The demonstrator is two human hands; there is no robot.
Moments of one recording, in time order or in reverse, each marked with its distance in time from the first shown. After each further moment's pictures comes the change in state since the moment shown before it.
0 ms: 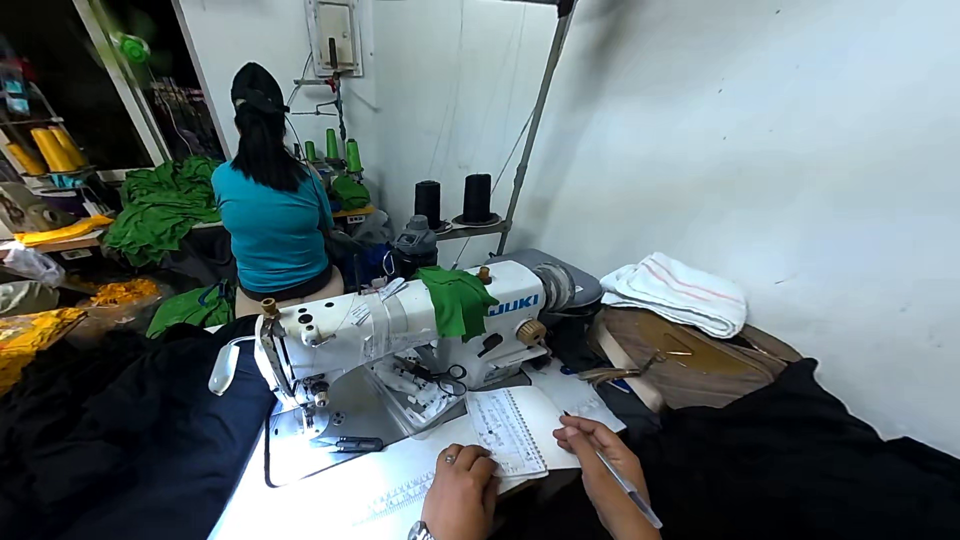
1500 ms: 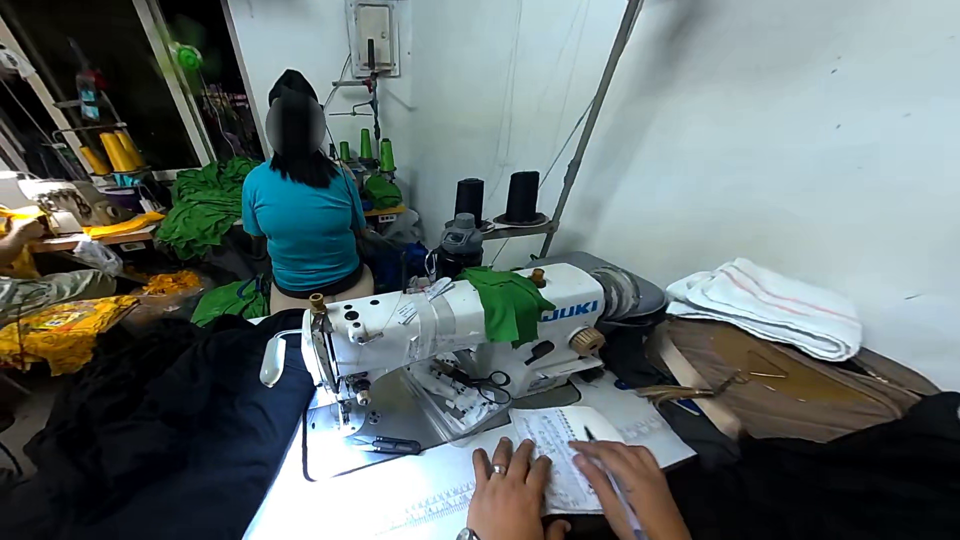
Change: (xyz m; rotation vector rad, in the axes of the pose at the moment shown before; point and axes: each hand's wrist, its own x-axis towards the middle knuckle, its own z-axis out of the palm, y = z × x) left_hand 0.011 0.022 -0.019 0.148 -0.353 -0.156; right_hand -0.006 -0.003 0.015 -0.553 -0.255 -0.387
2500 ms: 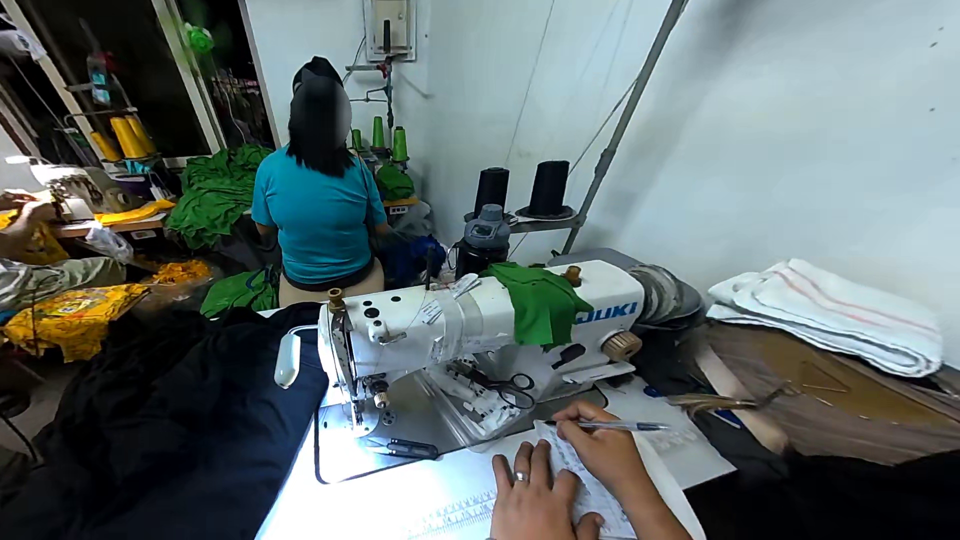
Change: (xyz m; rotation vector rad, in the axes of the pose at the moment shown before) left_hand 0.005 0.004 0.006 -0.027 0.049 -0.036; right_hand 0.069 -0.001 0.058 0.410 -0.032 0.254
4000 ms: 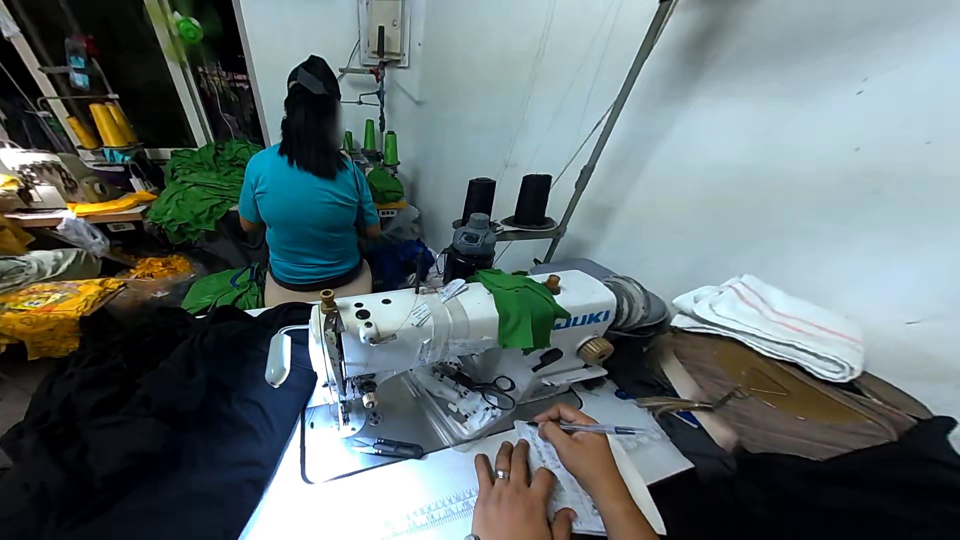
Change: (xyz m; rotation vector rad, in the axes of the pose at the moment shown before) left_hand 0.001 0.000 0.002 0.016 0.003 -0.010; right_hand -0.001 0.006 -0.002 0.080 0.012 0.013
